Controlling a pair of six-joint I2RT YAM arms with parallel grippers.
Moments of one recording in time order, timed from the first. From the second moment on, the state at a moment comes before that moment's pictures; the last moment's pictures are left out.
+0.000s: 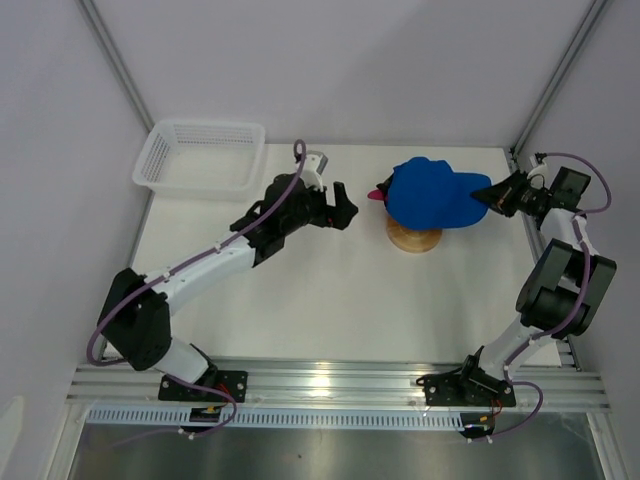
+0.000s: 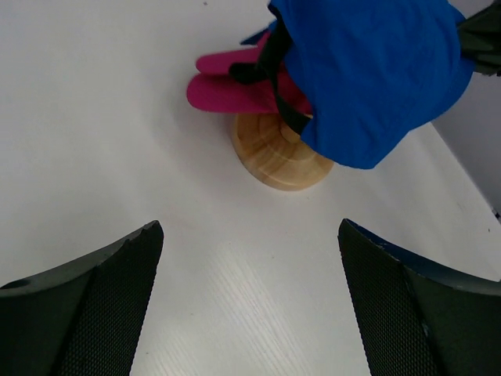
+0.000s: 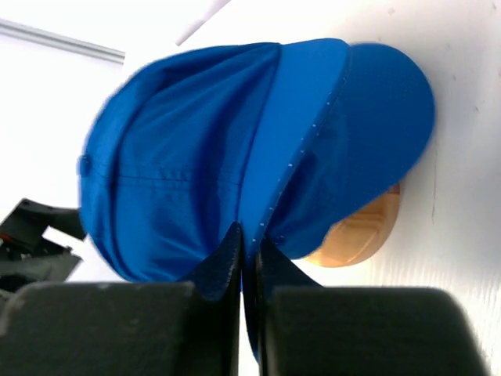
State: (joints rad) left arm -0.67 1.48 1.12 0.07 0.03 -0.37; right arm -0.46 1.74 1.25 -0.19 -1.05 0.42
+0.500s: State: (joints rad) left arm -0.76 1.59 1.20 0.03 0.03 -0.39; right arm -0.47 1.48 1.11 -0.22 -0.68 0.38
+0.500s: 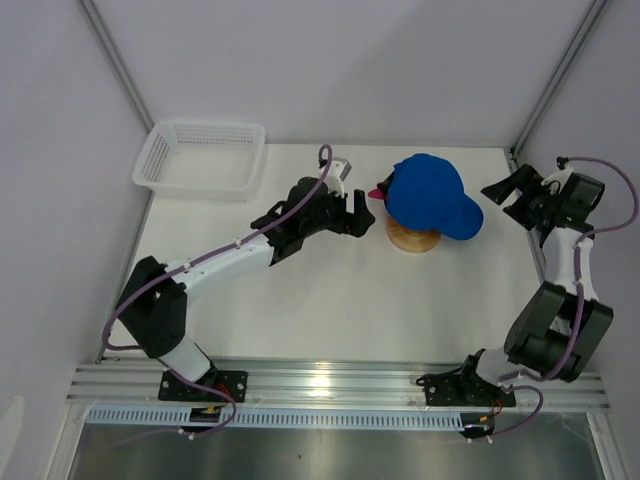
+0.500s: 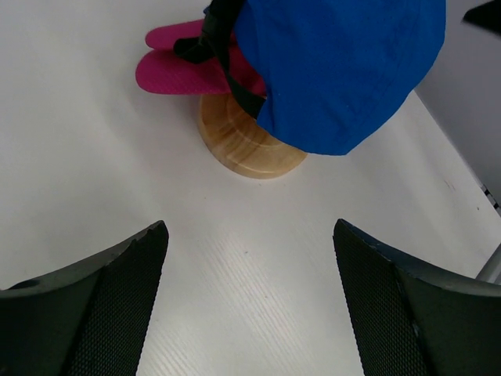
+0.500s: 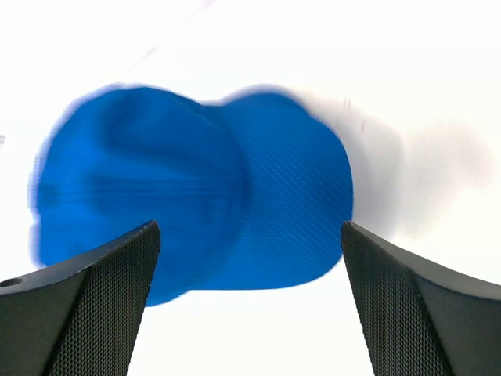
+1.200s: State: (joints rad) left arm -0.84 1.79 1.31 0.10 0.06 -0.51; right arm -0.15 1.60 1.21 0.03 -0.35 0.38
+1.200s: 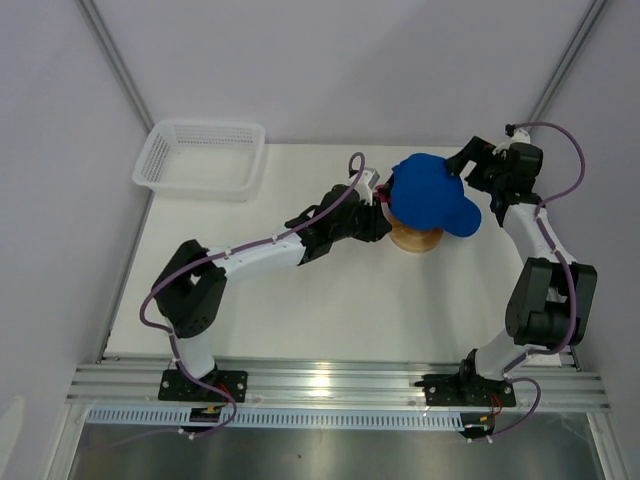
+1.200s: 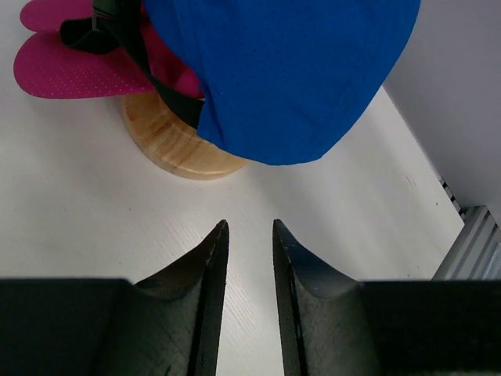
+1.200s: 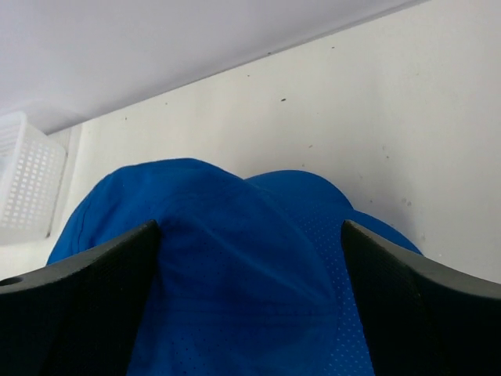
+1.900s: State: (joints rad) left arm -0.71 1.72 1.38 0.01 0.11 -0.41; right arm 0.24 1.44 0.89 0.34 0.02 0.76
